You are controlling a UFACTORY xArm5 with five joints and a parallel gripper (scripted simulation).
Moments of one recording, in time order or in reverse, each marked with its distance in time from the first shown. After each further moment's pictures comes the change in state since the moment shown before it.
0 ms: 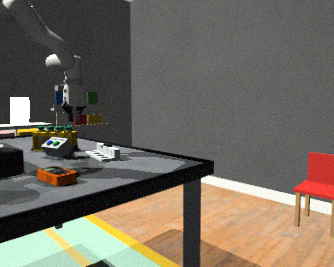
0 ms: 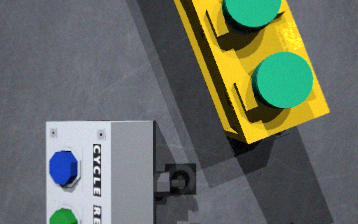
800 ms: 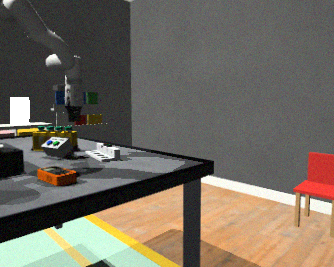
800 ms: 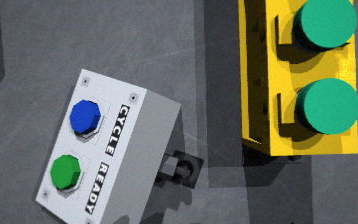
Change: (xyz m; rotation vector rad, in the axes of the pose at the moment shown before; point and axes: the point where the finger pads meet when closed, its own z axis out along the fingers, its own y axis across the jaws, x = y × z) arm 0.000 0.000 0.000 0.003 0.001 -0.343
